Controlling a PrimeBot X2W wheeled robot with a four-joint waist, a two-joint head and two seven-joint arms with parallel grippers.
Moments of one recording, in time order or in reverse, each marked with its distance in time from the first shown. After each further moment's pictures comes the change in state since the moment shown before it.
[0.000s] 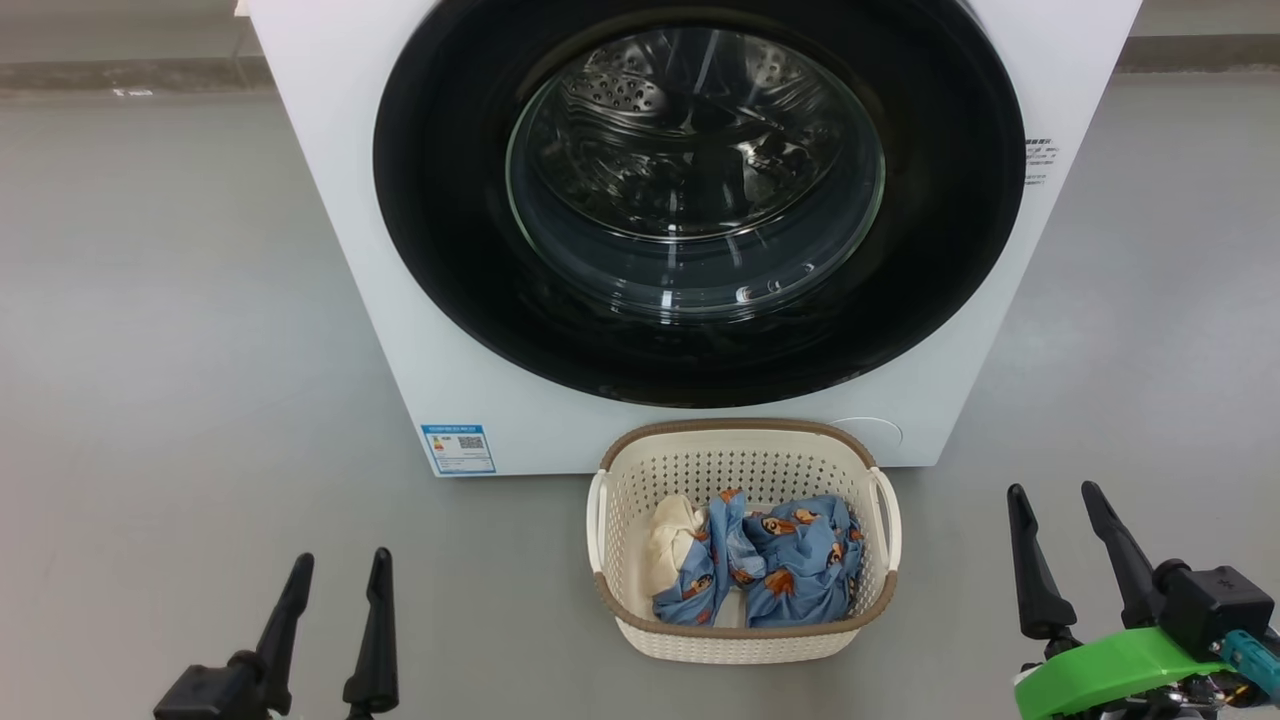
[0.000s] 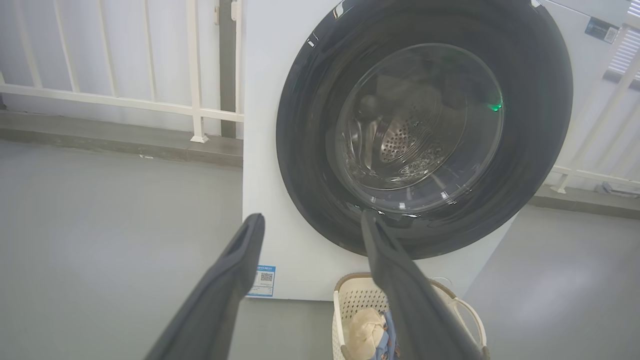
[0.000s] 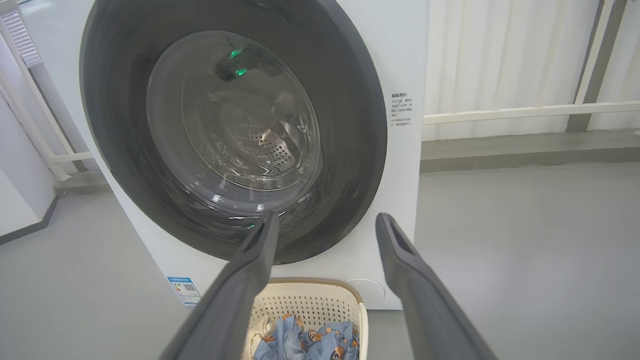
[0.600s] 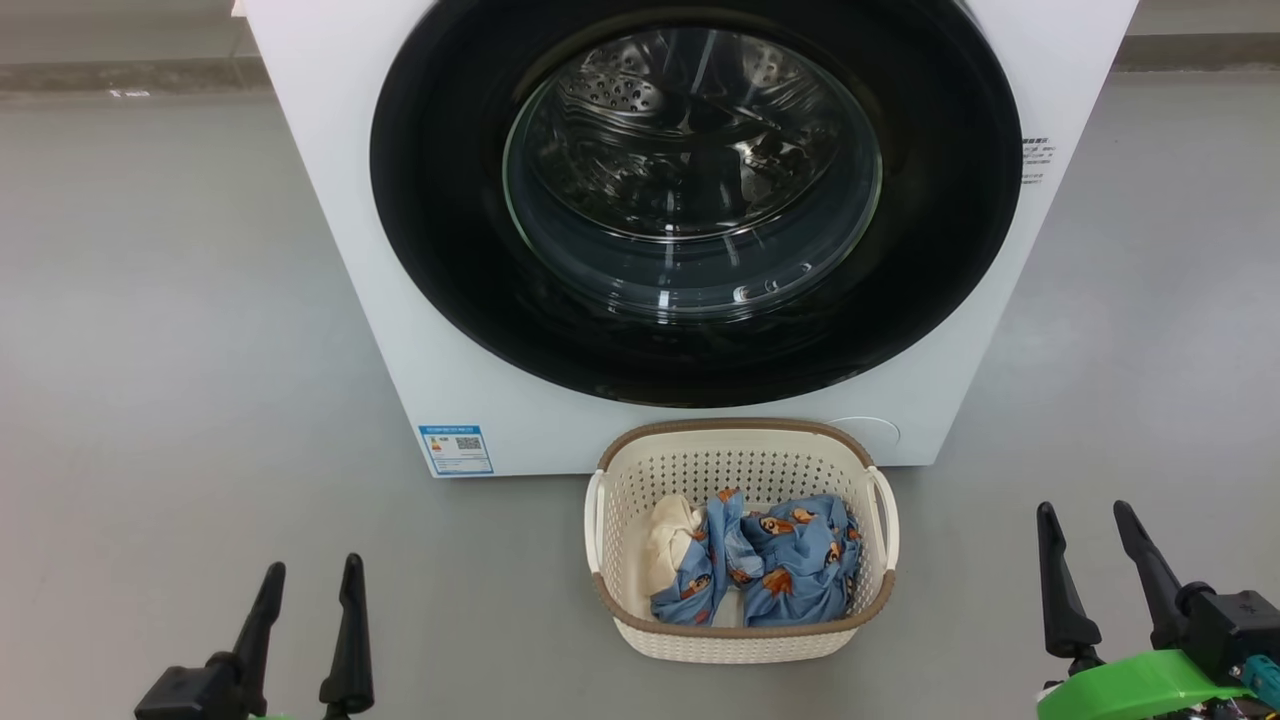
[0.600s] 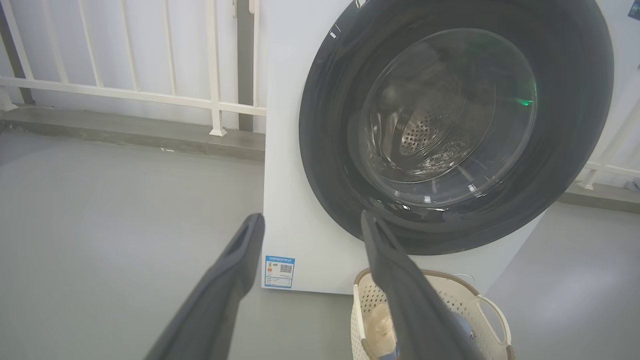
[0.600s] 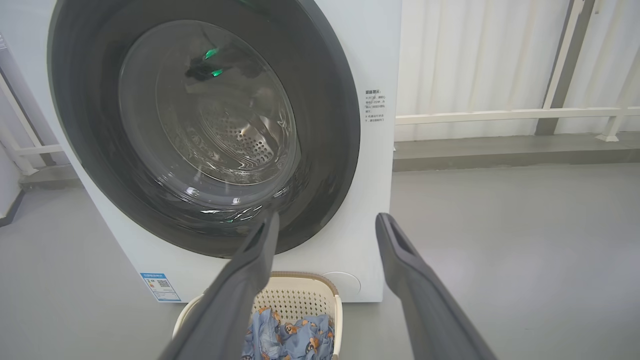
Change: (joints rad) left arm -0.024 -0.002 0.050 0.071 0.027 0.000 -0.013; right arm 0.038 0.017 -0.065 -0.007 -0.066 0.000 -0.017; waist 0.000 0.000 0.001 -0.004
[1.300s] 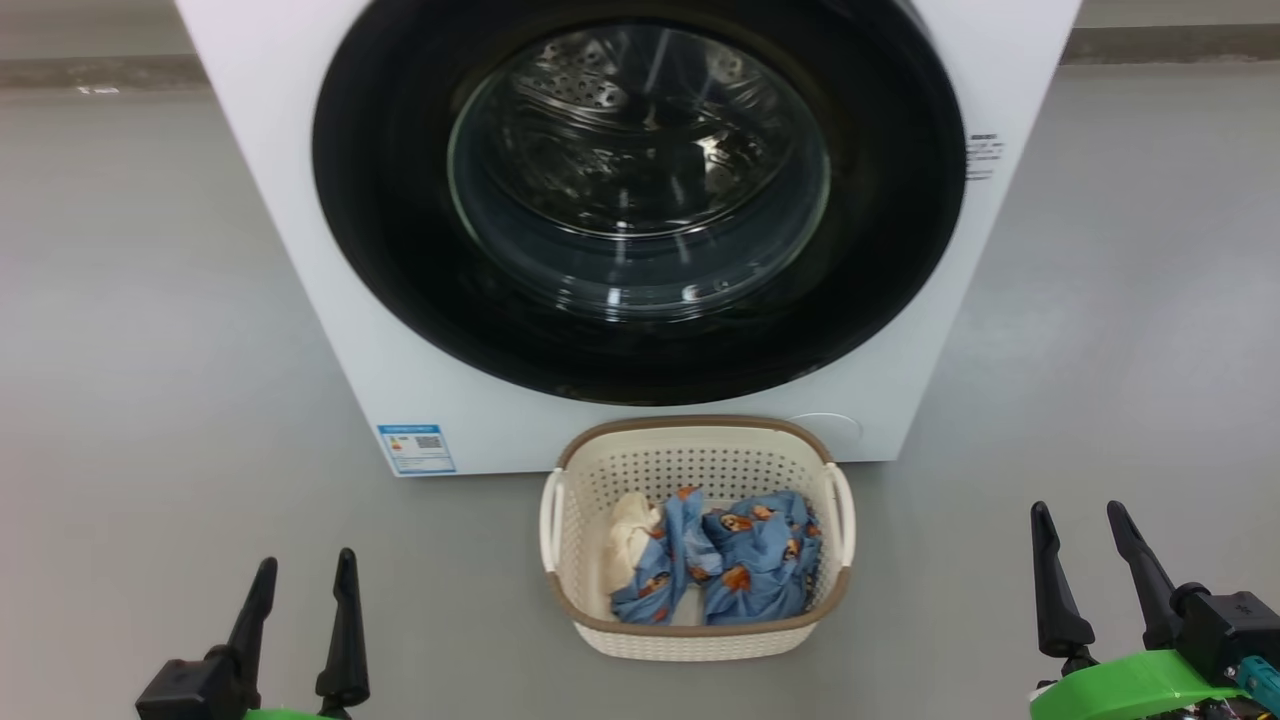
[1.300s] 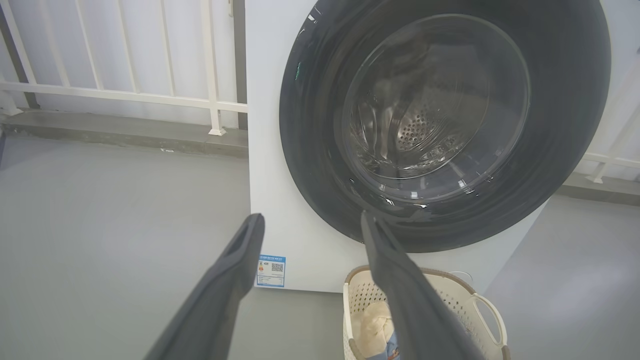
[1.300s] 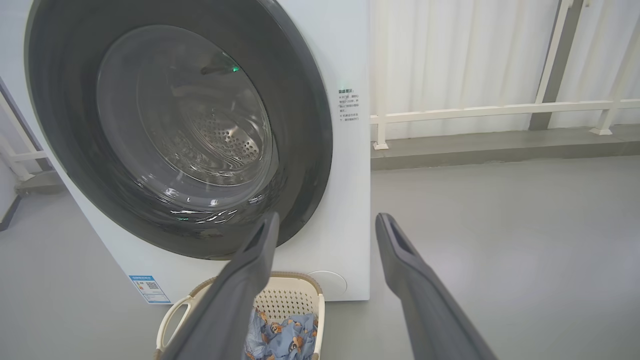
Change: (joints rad) left arm -0.017 -0.018 0.034 0.020 0.049 0.000 0.000; right arm 0.000 0.019 -0.004 -0.003 0.000 0.000 0.000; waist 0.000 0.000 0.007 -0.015
